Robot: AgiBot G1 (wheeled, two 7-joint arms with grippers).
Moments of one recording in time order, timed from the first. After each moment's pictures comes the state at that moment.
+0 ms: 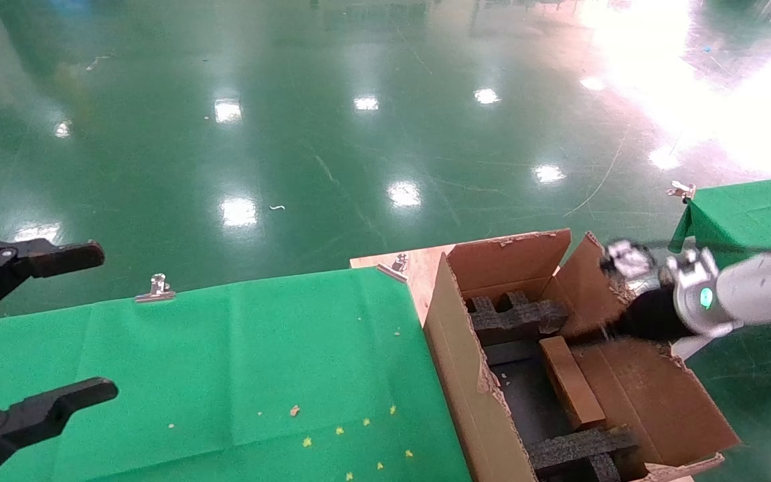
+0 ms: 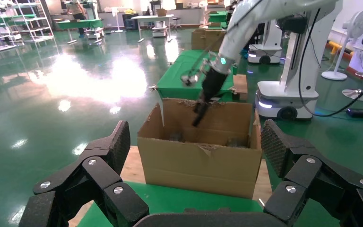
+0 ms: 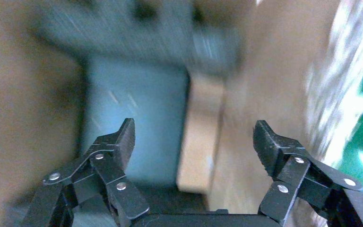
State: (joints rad) left arm -1.08 0.57 0.36 -1.23 0.65 1.44 -0.13; right arm 1.85 -0.57 -1.90 0.77 -1.05 -0.77 0.97
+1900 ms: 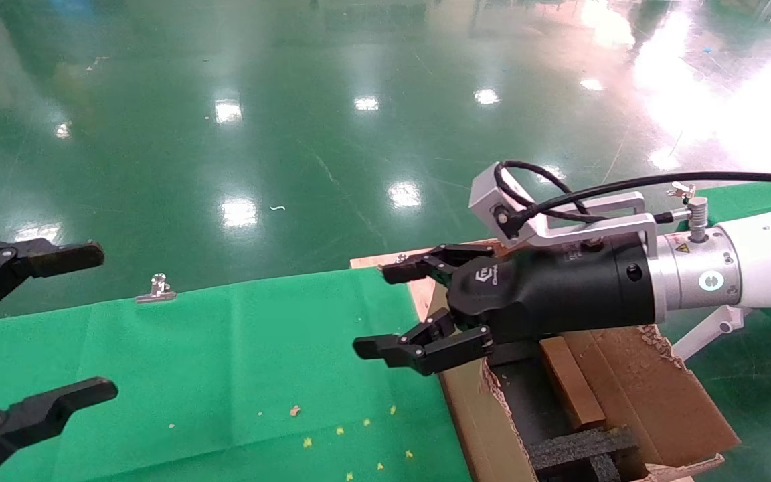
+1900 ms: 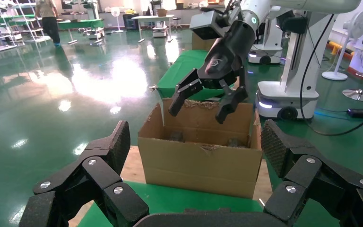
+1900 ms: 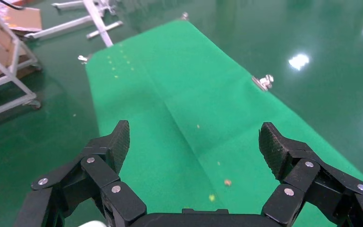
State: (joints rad) left arm -1.08 0.57 0.36 -1.23 0.65 1.44 -0.13; right arm 1.59 -0.44 -1.10 1.29 -0.71 -1.19 0.45
